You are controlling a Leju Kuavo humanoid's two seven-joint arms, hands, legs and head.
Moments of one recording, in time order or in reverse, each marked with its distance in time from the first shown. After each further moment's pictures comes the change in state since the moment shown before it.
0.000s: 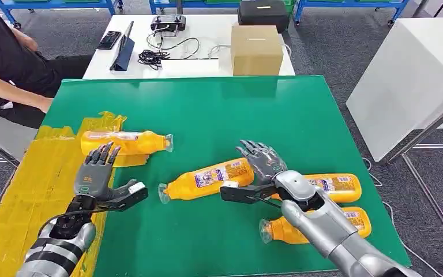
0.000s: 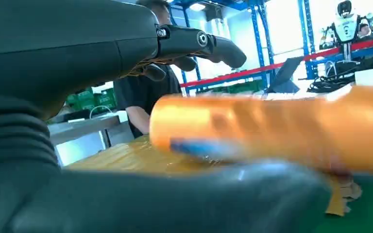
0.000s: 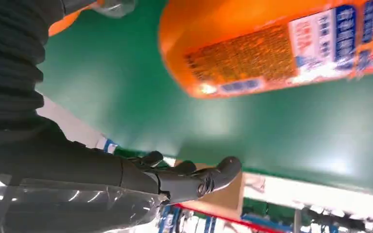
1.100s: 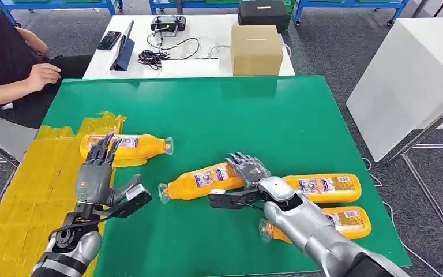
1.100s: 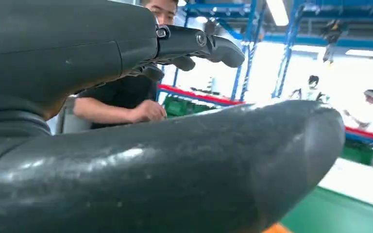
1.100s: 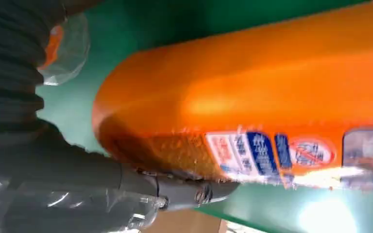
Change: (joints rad) left arm 0.144 -0.031 -0.012 -0.298 0.252 0.151 -0.156; right arm -0.082 0.157 0.063 0.363 -0.016 -0.063 -0.051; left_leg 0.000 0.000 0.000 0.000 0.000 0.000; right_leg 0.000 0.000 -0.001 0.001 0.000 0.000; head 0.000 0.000
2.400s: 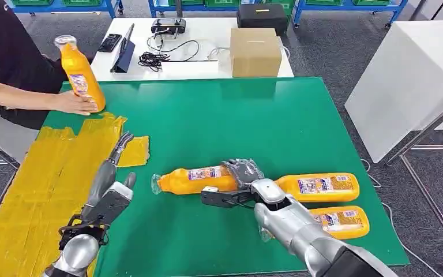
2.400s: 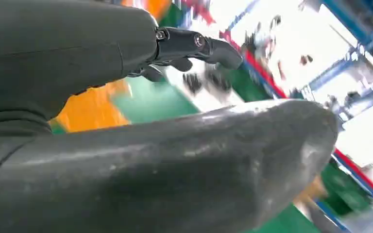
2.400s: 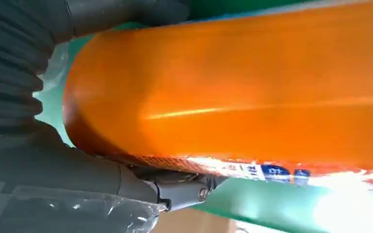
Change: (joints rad) left arm 0.104 -0.043 -0.025 -0.284 0.731 -0.353 -0.138; right arm -0.011 0.096 -0.042 0.183 -0.027 -0.177 0.020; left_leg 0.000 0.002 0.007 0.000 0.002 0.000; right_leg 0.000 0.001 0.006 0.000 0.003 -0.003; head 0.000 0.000
